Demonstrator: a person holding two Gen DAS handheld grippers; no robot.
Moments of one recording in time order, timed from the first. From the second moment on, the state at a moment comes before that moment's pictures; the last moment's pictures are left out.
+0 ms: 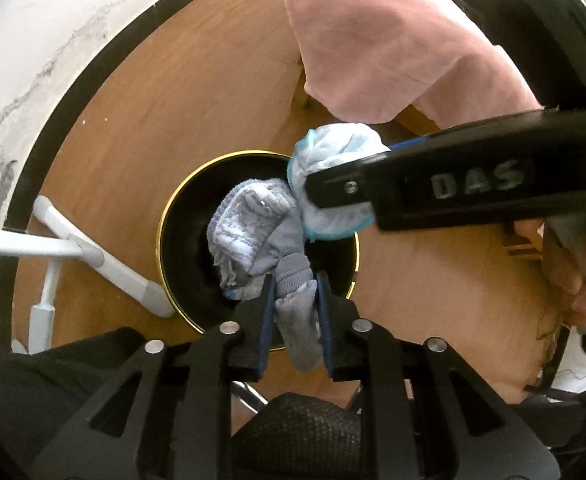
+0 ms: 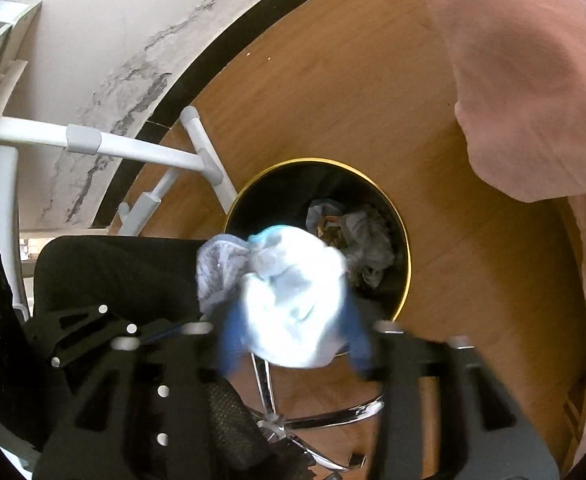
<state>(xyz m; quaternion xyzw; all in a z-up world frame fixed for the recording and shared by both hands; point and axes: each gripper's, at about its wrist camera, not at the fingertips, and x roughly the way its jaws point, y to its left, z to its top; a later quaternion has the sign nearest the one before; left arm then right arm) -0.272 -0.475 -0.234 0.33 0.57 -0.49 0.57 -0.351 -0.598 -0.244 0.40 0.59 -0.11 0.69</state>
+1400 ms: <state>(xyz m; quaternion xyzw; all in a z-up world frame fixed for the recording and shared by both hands) -0.004 -0.030 0.059 0.06 0.39 -0.14 0.91 -0.054 -0.298 0.054 0.05 0.39 0.00 0.92</state>
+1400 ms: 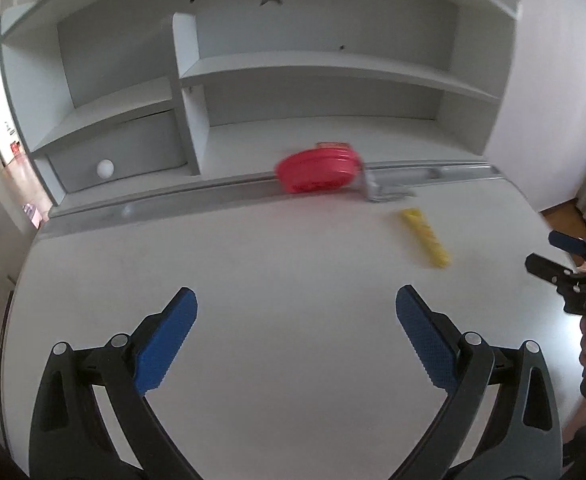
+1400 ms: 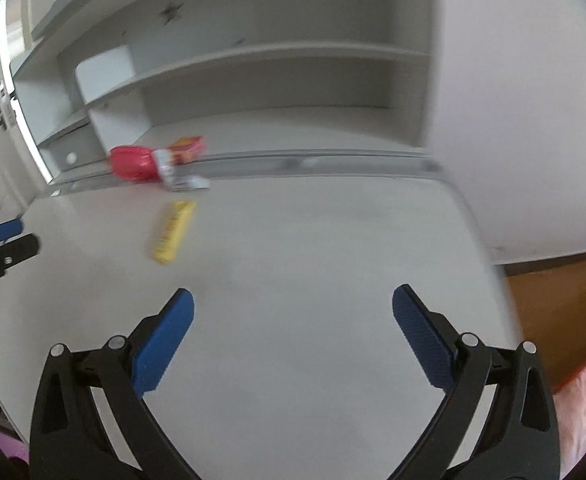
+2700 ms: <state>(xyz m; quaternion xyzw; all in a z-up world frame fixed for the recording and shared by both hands) 0.160 -0.093 0.018 0.18 0.44 -0.23 0.85 0.051 -0.248 0.022 -0.01 0.46 0.03 0.89</state>
